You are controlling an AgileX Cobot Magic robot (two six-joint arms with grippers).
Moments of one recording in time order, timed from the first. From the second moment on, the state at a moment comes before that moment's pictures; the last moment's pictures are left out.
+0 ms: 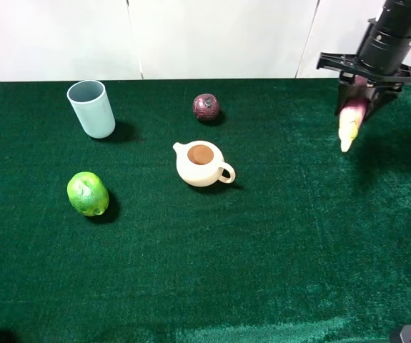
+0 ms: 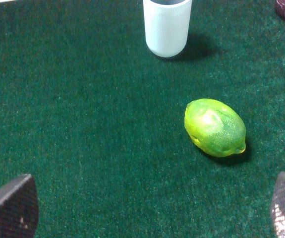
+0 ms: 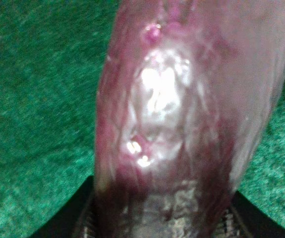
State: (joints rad) left arm 0.00 -0.01 -0.50 -0.05 1.05 0.12; right arm 0.15 1.96 -1.50 0.05 1.20 0.39
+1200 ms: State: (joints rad) left arm 0.00 -0.01 -0.50 -0.05 1.05 0.12; right arm 0.53 1.92 -1.50 0.06 1.11 0.27
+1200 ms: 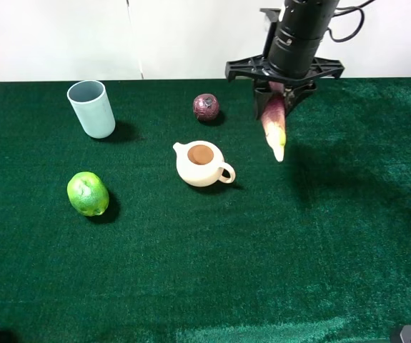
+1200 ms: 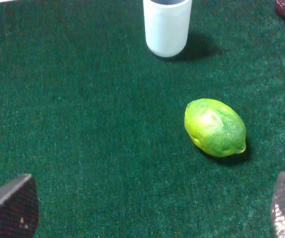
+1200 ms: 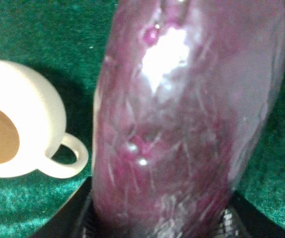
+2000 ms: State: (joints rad) left arm 0.00 -0.01 -0.50 -0.05 1.05 0.12; right arm 0.54 1.98 -1.43 0.10 0.98 0.13
